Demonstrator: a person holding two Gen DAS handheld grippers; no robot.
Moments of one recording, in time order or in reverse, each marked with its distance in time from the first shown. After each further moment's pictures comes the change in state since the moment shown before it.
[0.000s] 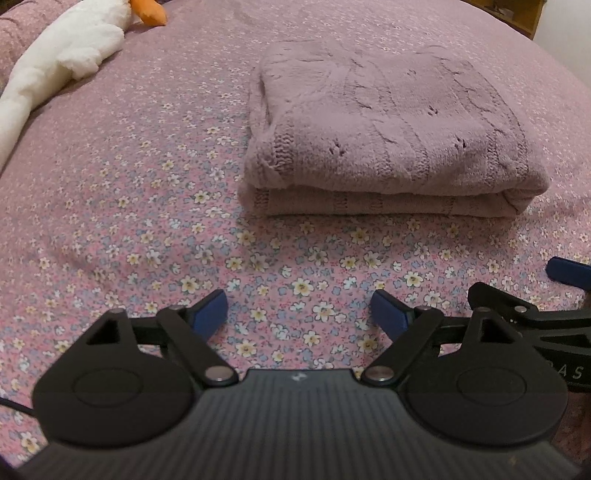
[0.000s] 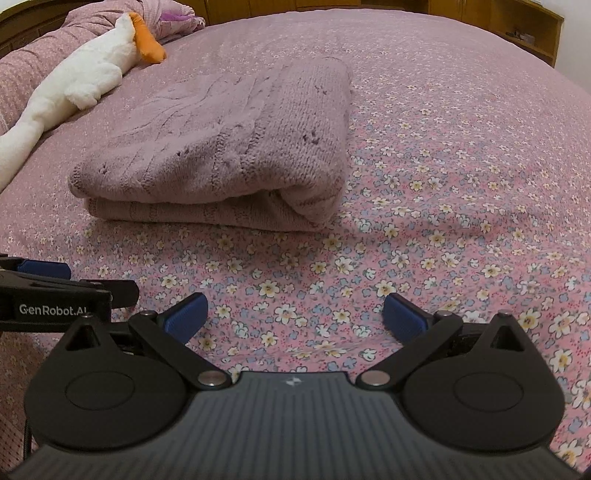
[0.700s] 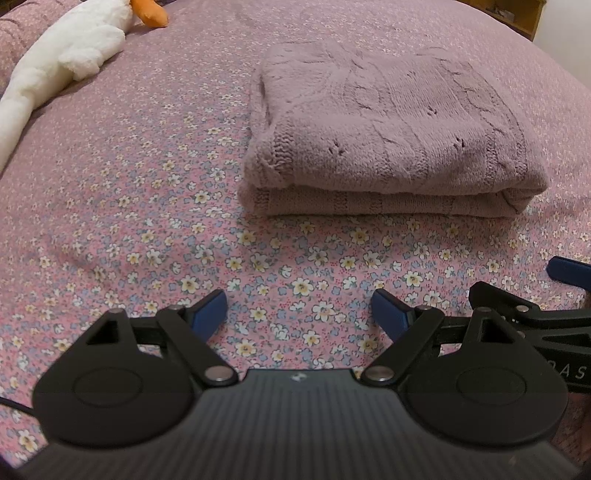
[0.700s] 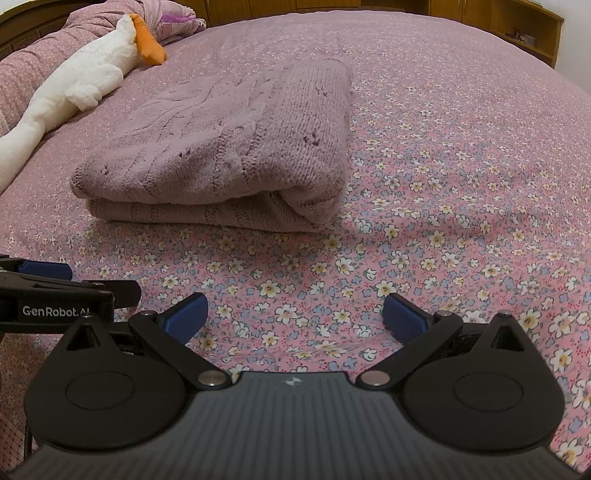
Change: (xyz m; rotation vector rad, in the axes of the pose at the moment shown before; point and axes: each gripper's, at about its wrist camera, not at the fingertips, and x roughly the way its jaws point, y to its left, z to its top) left arm -0.001 0.002 -0.001 0.000 -0.007 0.001; right arm -0.002 -0.001 -0.001 0.000 -0.005 0.004
